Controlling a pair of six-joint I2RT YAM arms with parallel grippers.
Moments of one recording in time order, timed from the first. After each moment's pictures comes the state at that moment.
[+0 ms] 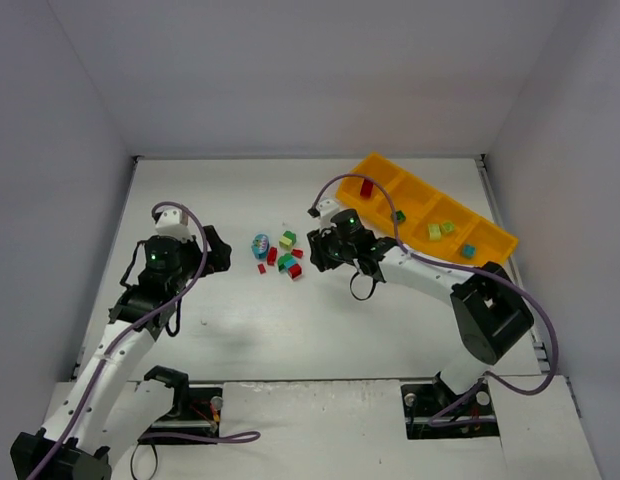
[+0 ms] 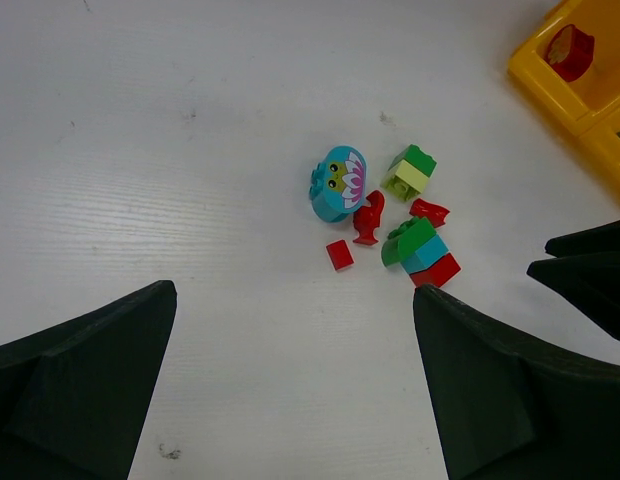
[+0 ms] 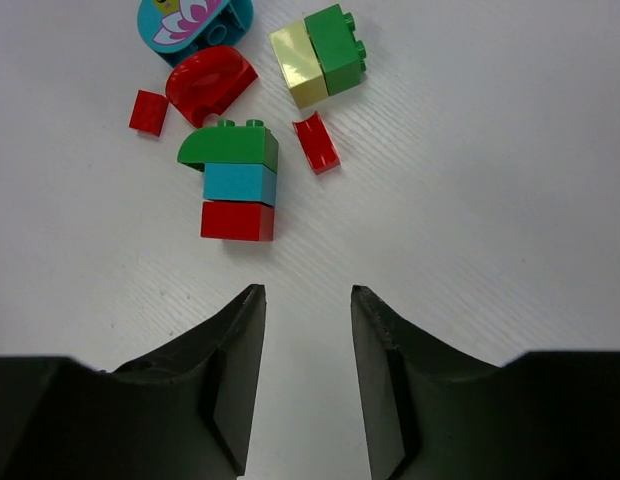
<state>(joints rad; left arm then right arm) -0.26 0.79 0.70 -0.32 -0.07 -0.39 0.66 1.62 0.97 -0.03 -0.10 0.10</state>
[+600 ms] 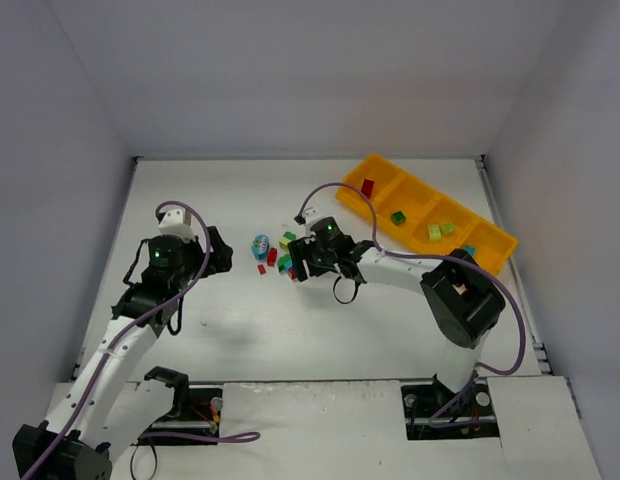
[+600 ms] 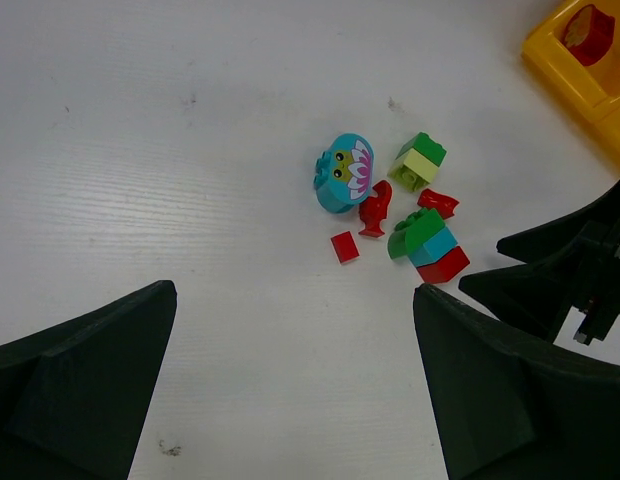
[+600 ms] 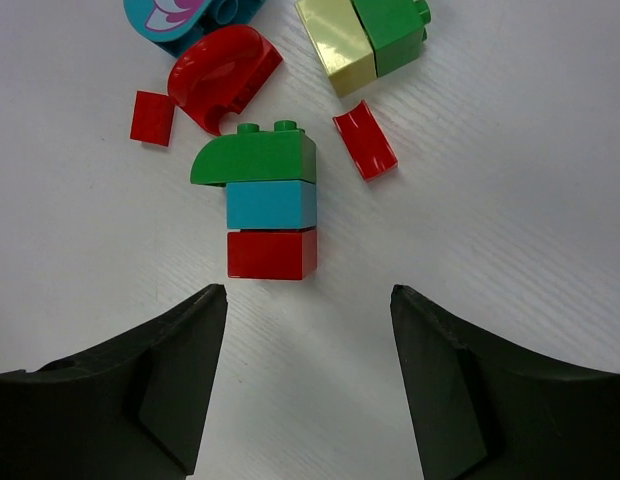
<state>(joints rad) -0.26 0.83 0.70 -0.32 -0.07 -0.39 0.73 1.79 1.04 0.00 -0.06 0.23</state>
